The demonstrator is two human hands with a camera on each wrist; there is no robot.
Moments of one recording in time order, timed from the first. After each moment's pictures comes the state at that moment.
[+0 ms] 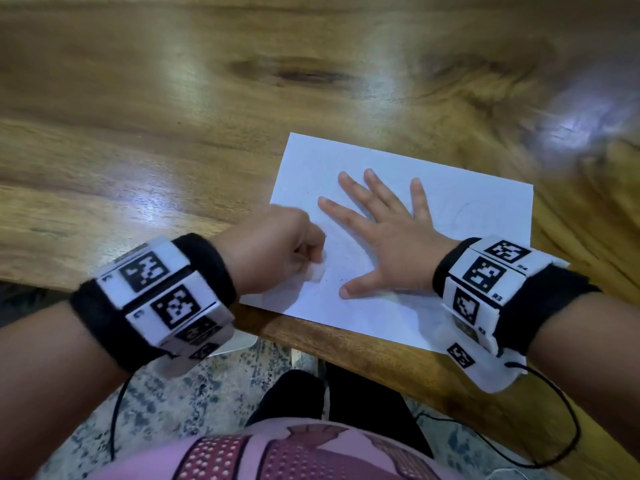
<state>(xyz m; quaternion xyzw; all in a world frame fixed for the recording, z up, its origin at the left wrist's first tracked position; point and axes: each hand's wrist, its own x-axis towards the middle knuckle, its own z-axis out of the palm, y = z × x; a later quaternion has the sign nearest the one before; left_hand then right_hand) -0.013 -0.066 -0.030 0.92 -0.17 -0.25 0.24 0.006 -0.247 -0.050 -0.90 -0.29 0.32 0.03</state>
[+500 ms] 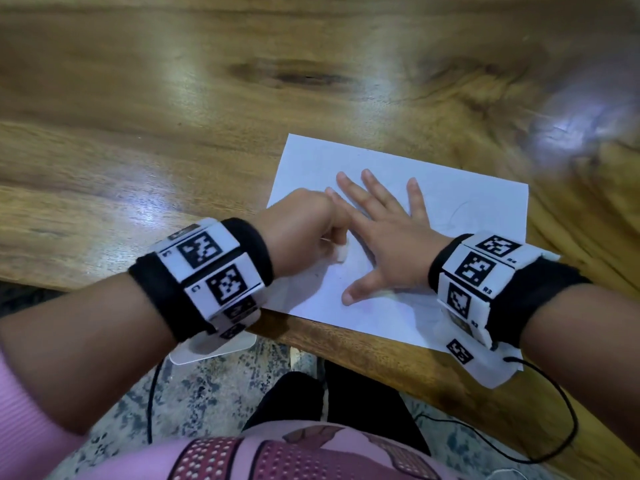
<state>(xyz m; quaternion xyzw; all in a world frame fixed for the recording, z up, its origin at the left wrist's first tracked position) -0.003 -0.088 -0.031 0.93 -0.18 -0.21 0.24 0.007 -0.247 -0.051 -0.90 -0.29 0.32 0.03</state>
